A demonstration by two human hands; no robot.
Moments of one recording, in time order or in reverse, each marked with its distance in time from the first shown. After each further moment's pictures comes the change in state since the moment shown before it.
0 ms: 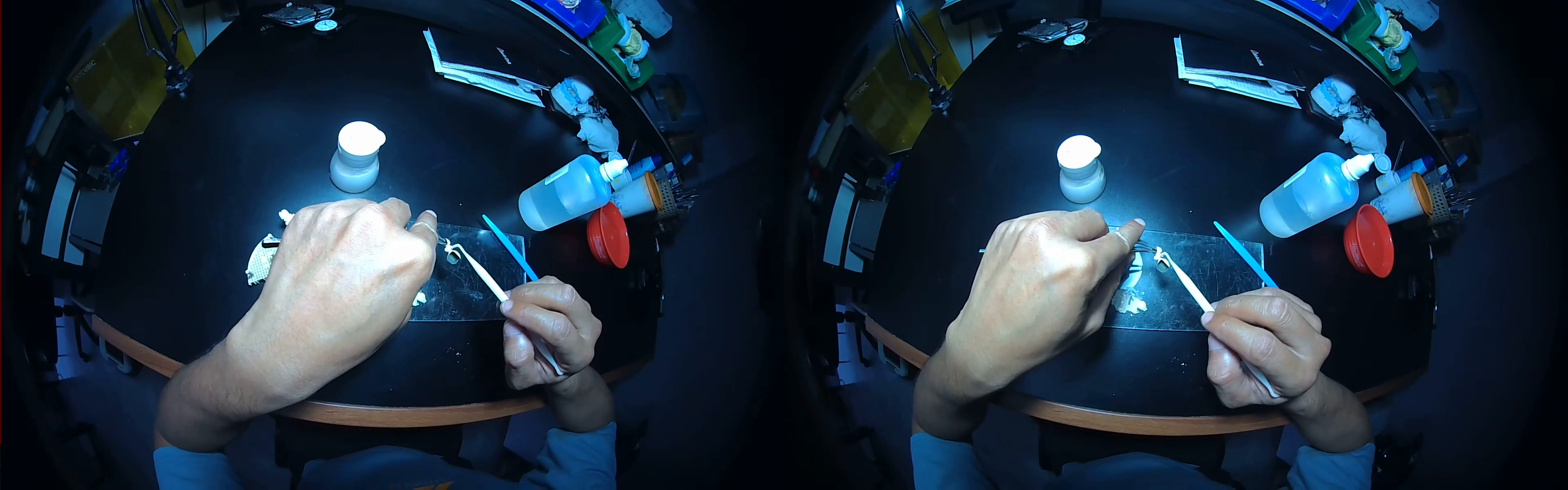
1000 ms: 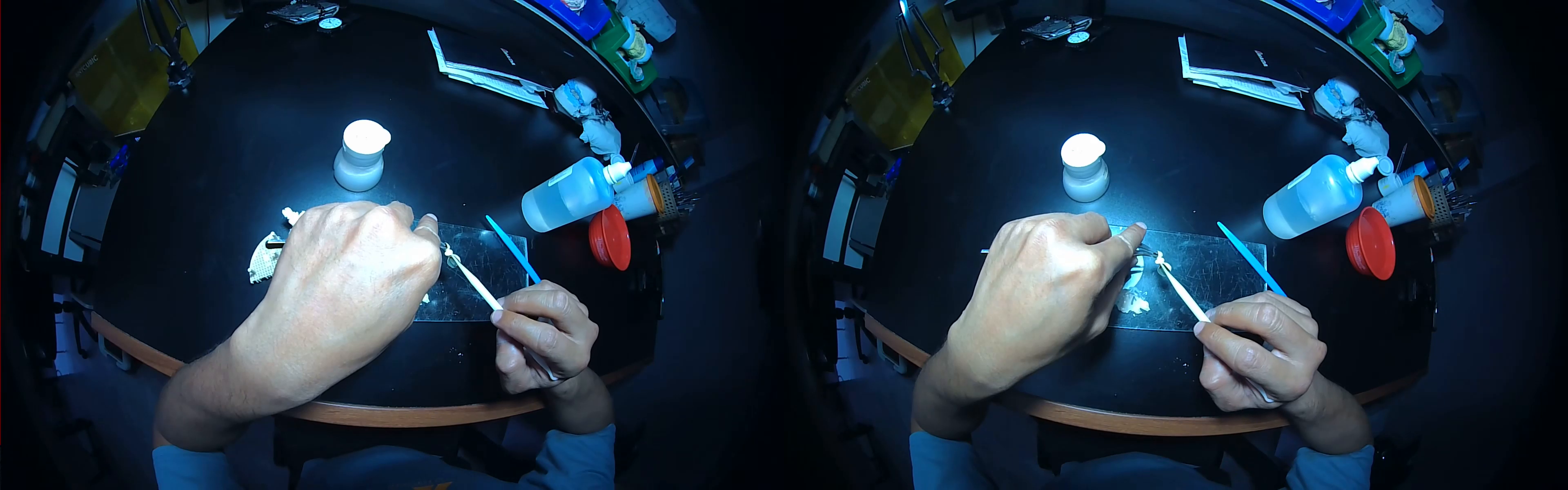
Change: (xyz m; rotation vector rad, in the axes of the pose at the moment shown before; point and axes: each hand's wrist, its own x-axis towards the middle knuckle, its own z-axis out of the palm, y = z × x) left_hand -0.001 0.001 0.000 -0.003 -0.029 0.007; right_hand 0.000 0.000 0.002 0.014 -0.057 -0.019
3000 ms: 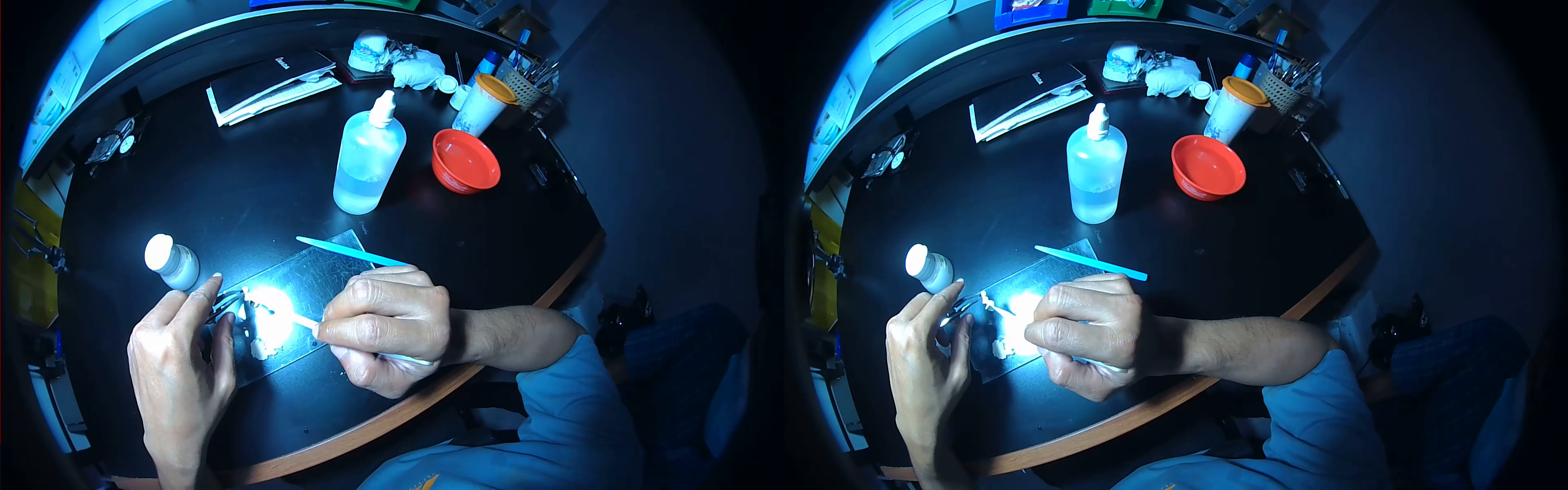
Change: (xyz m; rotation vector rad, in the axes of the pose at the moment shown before) left_hand 0.009 0.012 -0.009 -0.091 0.002 -0.154; right_hand -0.011 0.008 0.010 0.092 0.271 -0.048
